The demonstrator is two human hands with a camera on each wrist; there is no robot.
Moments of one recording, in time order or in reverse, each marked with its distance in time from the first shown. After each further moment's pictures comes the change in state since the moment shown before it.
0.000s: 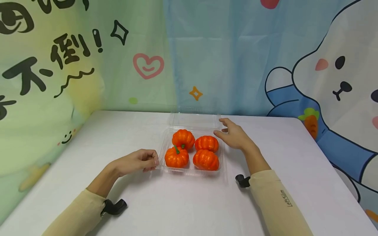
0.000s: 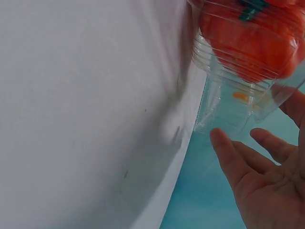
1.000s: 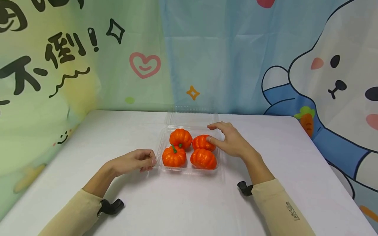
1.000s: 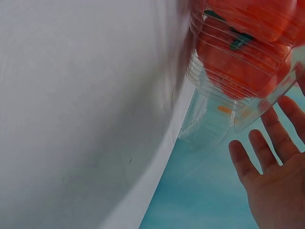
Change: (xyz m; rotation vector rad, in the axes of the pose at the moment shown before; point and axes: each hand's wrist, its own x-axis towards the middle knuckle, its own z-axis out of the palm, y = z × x) left_hand -0.001 0.001 -0.001 -0.002 -0.021 -0.030; right_hand -0.029 -0.006 0.007 0.000 0.076 -0.261
